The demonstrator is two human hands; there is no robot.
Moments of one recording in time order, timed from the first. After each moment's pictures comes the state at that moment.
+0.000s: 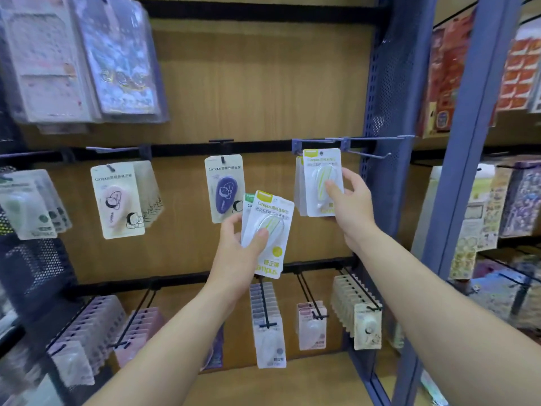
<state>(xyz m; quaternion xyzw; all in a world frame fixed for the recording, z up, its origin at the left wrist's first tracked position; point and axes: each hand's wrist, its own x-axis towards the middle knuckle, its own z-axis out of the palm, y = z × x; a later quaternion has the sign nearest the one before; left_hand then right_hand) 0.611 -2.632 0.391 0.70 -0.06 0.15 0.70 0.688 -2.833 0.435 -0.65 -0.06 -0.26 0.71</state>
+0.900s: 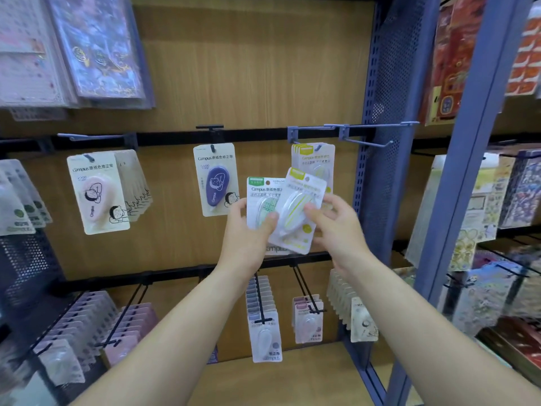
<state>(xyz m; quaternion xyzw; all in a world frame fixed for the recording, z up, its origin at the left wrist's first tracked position) 0.640 -2.656 0.398 0.69 -0.05 0.16 0.70 0.661 -2.816 0.396 -0.65 -0.09 -0.14 0.74</state>
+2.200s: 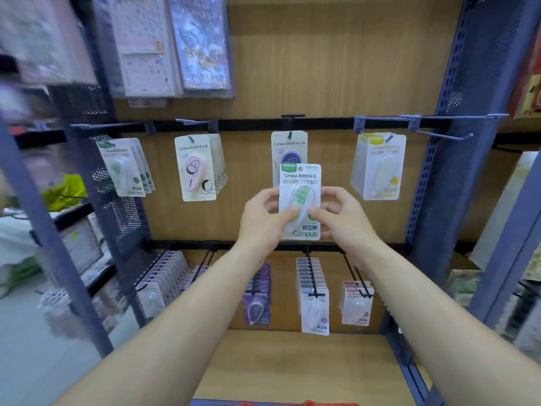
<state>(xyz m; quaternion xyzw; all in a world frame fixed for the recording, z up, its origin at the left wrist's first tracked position) 0.594 -2.580 0.405 0.74 -0.01 0.21 0.64 0.628 -2.736 0.403 -0.71 -0.16 -0.04 0.68</state>
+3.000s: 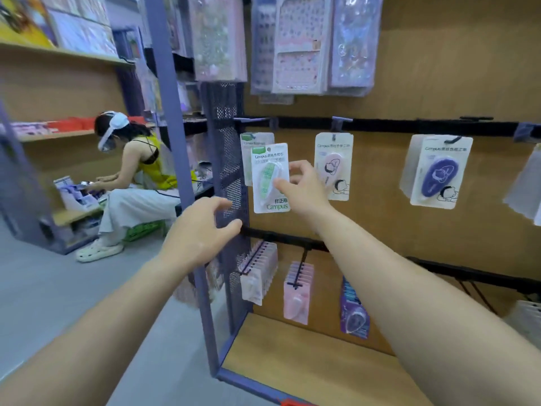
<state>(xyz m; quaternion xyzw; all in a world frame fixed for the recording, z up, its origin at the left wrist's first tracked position) 0.465 -2.285 0.402 0.92 0.16 0.29 0.22 0.612 -2.438 0.436 -0.73 -0.28 -0.01 0.62</state>
